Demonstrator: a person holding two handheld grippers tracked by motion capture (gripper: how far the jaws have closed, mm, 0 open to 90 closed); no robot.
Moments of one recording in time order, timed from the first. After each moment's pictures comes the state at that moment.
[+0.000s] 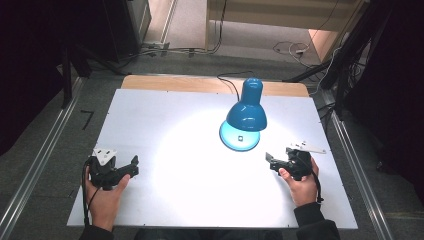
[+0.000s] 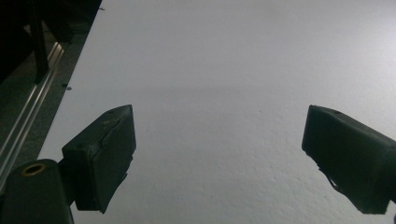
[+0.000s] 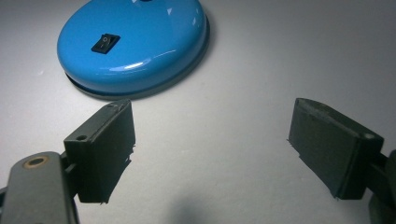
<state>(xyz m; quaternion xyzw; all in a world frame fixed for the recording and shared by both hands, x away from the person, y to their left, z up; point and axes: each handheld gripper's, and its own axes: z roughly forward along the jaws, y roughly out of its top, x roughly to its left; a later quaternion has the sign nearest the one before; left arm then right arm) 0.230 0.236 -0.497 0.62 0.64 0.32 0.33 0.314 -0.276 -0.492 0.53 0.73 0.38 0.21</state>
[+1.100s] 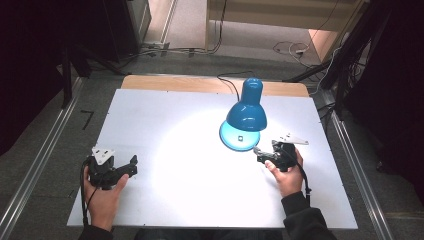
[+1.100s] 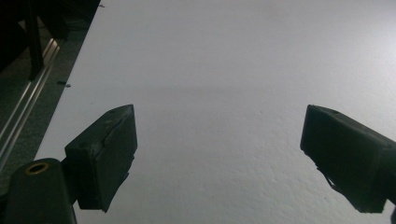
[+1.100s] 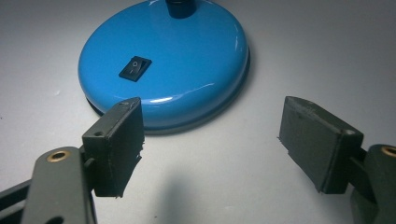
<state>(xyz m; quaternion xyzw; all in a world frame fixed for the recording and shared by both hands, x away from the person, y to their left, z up) 0.230 0.240 -0.498 0.61 0.64 0.32 0.34 0.336 -0.239 -0.493 0.51 0.74 0.39 0.21</state>
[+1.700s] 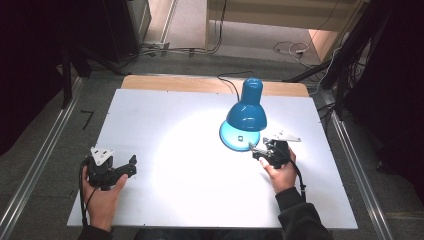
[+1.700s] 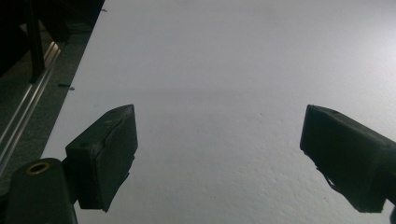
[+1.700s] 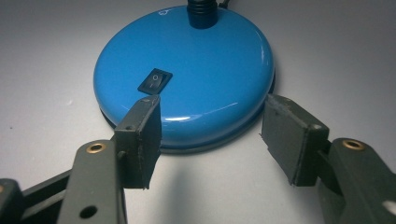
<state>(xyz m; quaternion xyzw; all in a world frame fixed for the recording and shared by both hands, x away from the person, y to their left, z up) 0.228 0.241 -0.496 0.61 0.64 0.32 0.34 0.343 -0.222 -0.495 0.49 0.75 0.39 0.21</state>
